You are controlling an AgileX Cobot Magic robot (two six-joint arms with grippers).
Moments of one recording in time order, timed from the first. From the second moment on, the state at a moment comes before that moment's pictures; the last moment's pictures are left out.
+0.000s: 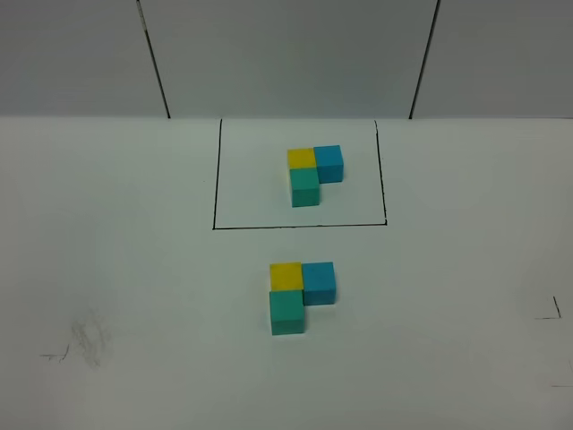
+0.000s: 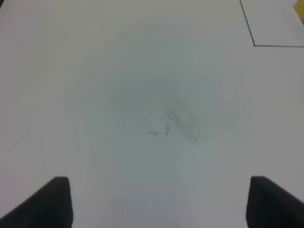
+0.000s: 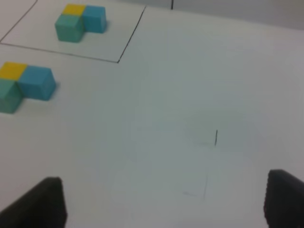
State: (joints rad) left arm 0.01 -0.01 -0.51 0.01 1.07 -0.04; right arm 0.20 0.00 -0.50 0.00 1.06 -0.05
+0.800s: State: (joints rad) left arm 0.01 -0.01 -0.51 0.01 1.07 -0.04; right arm 0.06 0.00 -0.50 0.09 1.07 -0.08
